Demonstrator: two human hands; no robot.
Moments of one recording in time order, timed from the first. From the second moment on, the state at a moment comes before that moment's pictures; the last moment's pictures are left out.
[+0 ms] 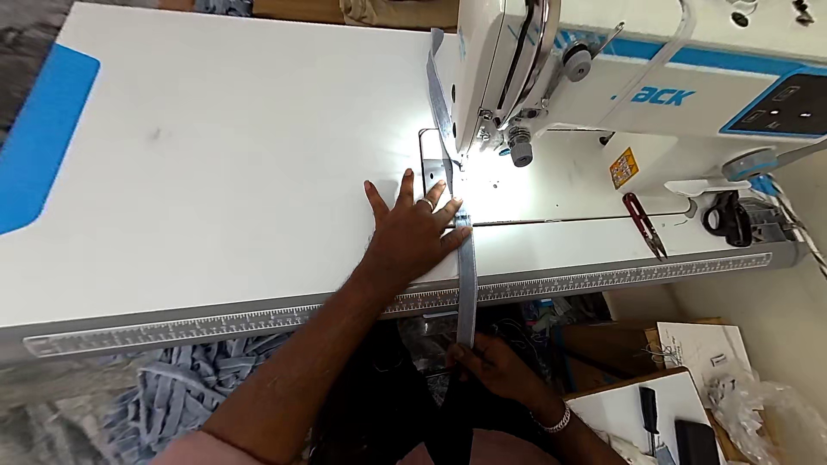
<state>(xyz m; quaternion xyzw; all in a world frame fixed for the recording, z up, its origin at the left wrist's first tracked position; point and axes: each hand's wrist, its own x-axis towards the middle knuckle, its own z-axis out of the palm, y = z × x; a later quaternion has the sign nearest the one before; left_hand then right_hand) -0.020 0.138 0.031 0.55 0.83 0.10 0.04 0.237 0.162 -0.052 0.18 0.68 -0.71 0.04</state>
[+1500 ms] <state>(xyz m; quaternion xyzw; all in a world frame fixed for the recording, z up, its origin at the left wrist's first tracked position) 0.004 0.115 0.022 0.59 0.79 0.13 0.04 0.229 0.175 -0.058 0.11 0.71 -0.70 0.03</state>
